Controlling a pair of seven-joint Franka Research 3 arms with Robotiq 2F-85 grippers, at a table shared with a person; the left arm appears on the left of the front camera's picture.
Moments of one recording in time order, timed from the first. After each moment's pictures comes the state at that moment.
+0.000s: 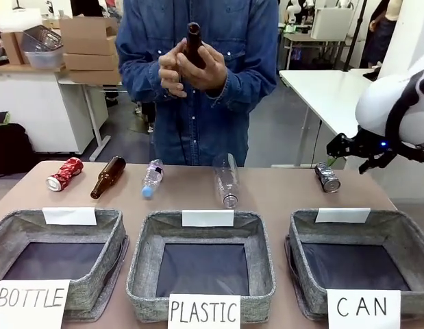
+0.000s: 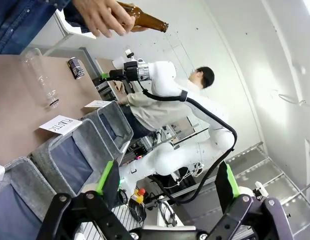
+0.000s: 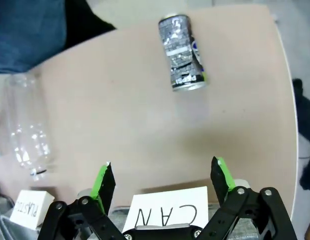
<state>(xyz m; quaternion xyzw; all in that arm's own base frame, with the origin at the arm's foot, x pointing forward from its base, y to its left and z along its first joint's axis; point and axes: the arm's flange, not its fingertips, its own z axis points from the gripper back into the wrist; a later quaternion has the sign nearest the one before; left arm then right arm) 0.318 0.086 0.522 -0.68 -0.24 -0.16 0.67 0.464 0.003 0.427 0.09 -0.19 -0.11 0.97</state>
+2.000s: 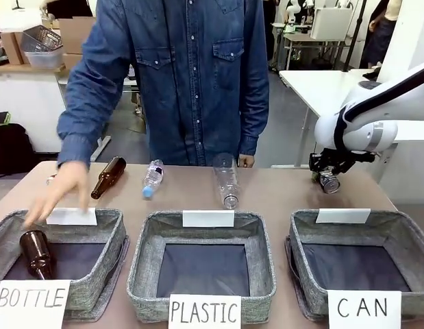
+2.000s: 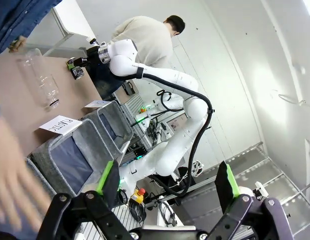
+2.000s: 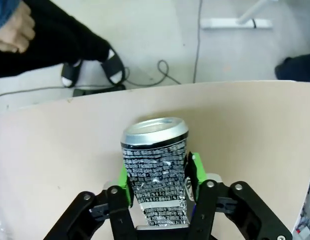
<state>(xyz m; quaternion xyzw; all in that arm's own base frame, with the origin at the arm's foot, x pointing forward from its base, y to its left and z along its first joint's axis) 0.319 0.087 0.522 -0.68 -0.24 -0.16 0.67 0.633 -0.006 0.307 0.02 -0.13 -0.06 0.99</state>
